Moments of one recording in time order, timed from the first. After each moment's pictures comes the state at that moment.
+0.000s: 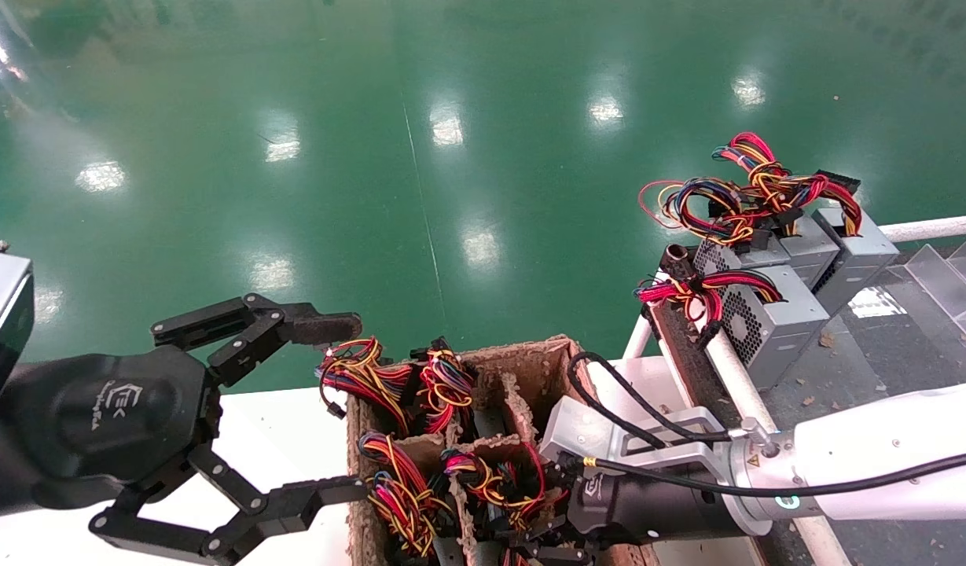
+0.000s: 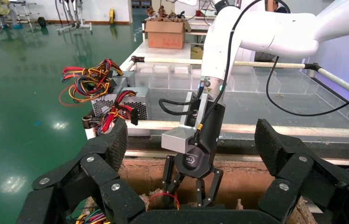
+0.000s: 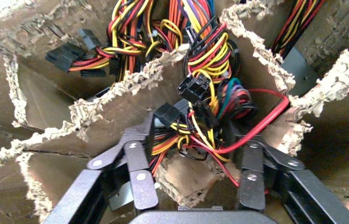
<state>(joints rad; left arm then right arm) -1.10 0.57 0.37 -1.26 0.66 1.46 -0.13 1.28 -0.91 -0.70 1.33 -1.55 -1.32 0.69</state>
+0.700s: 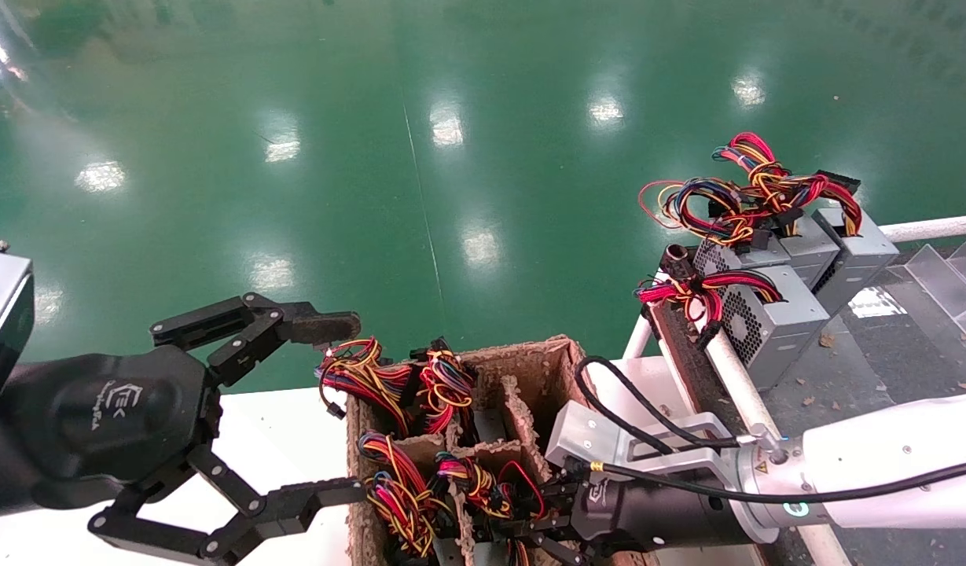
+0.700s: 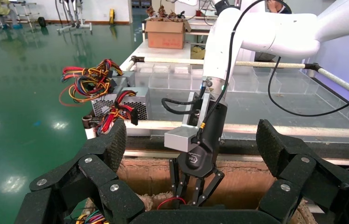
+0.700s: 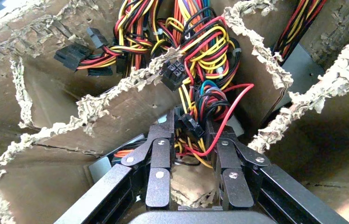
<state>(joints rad) -1.10 0.57 0.37 -1.26 0.66 1.46 -0.13 1.26 -0.89 -0.68 1.34 -1.51 -1.31 0.67</state>
